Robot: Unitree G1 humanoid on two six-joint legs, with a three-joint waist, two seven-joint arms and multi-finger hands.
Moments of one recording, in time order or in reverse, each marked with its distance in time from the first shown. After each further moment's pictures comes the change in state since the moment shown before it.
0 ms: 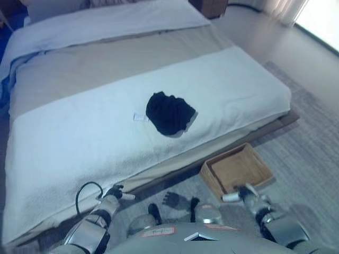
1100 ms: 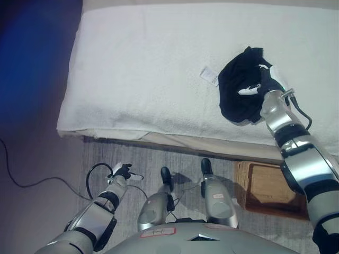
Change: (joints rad) left arm -0.096 -0.010 -0.080 0.020 -0.008 -0.009 0.046; right arm -0.653 -0.221 0.189 -0.080 -0.002 0.014 -0.144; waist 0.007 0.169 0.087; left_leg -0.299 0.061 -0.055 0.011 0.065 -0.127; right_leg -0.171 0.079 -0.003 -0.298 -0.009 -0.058
